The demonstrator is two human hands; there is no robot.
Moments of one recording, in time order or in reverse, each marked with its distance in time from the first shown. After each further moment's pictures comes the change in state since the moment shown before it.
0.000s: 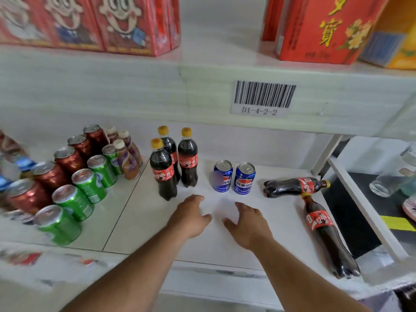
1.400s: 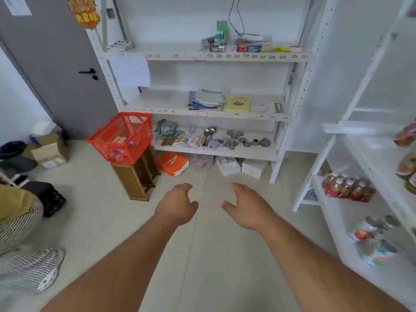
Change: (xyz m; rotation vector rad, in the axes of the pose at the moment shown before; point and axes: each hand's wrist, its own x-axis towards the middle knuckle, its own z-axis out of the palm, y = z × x) left_hand -0.743 -0.240 0.037 -0.281 0.959 -1.384; right_hand -0.517 -0.306 0.241 -0.362 -0.696 -1.648
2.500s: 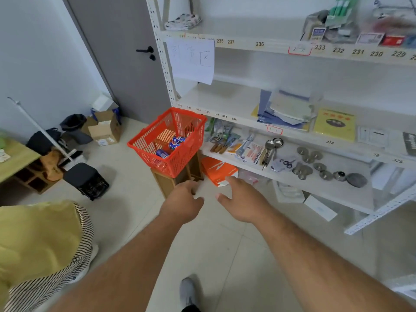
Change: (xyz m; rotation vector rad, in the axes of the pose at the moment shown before) left_hand 0.361 -0.121 -0.131 -0.203 0.024 -0.373; right_hand 0.464 -0.165 0.033 -0.020 -0.202 -0.283
